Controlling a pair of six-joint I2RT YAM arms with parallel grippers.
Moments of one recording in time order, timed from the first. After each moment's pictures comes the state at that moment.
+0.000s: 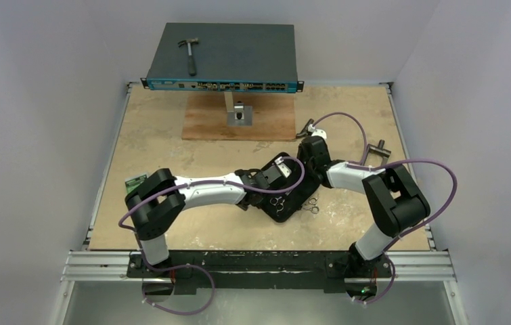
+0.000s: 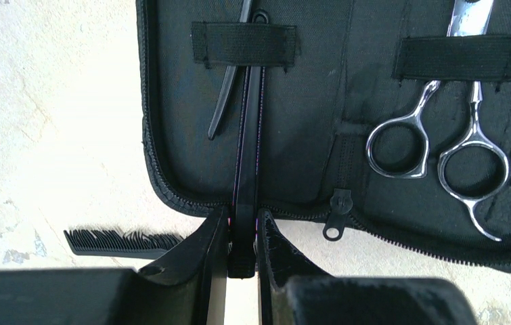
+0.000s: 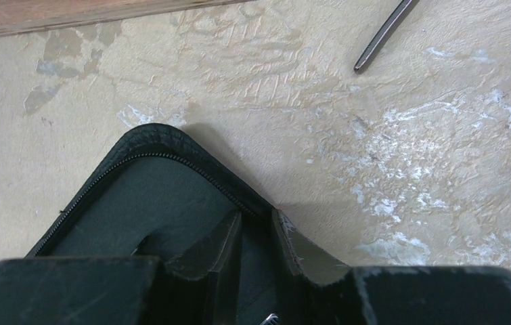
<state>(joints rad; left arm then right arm) -1.06 1.78 1.13 -0.51 -0.42 -0.19 0.46 1.64 0.75 0.13 0.16 0.53</state>
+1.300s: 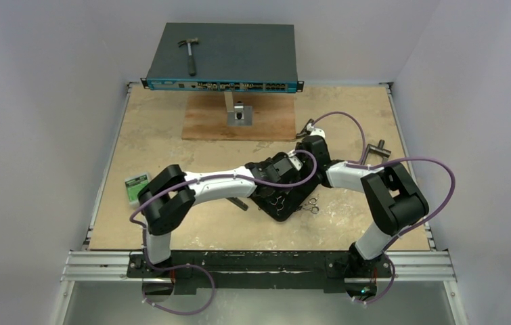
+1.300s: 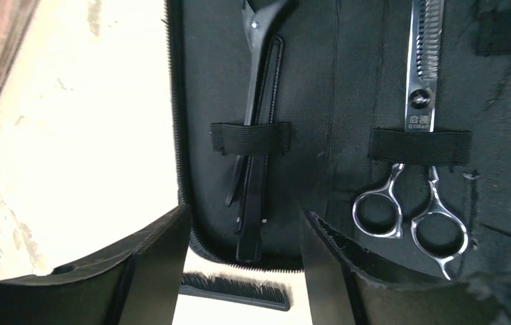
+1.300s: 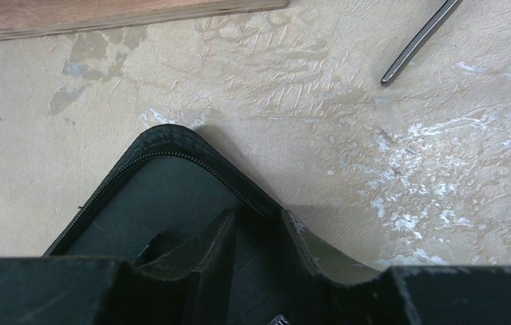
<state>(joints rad) -1.06 1.90 1.31 -0.53 -0.48 -0.10 0.45 1.66 0.75 0.17 0.11 0.52</state>
